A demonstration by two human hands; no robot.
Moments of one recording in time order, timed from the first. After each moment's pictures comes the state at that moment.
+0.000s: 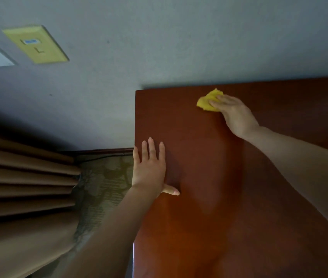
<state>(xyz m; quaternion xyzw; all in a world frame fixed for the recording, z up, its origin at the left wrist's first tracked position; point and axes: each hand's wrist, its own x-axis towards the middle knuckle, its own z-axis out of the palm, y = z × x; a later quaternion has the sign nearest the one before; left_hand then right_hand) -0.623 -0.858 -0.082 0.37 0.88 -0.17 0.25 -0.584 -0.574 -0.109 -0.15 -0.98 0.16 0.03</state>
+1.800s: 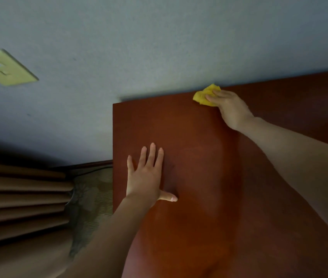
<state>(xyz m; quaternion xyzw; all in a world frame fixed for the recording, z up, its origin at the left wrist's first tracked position) -0.617 -0.821 -0.091 0.40 0.88 -0.13 0.23 -0.589 -0.519 -0.106 -0.20 -0.96 0.17 0.00</state>
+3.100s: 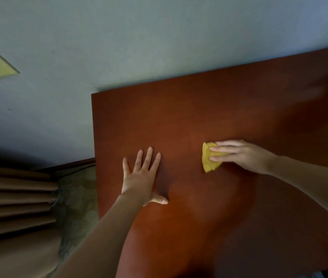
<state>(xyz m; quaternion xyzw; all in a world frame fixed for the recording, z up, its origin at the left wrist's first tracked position) -0.536 -0.840 -0.080 0.46 0.83 -0.16 0.27 -0.354 -0.563 -0.098 -0.05 -0.93 0.29 -0.19</state>
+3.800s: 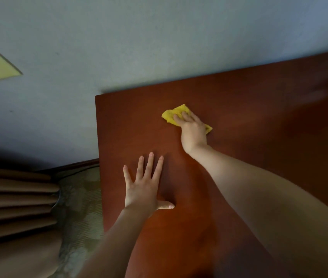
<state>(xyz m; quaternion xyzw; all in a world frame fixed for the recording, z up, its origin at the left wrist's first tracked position) -0.530 -0.854 -0.088 0.45 0.86 -0.12 0.22 -0.523 -0.646 -0.108 -0.33 -0.93 0.14 0.00</state>
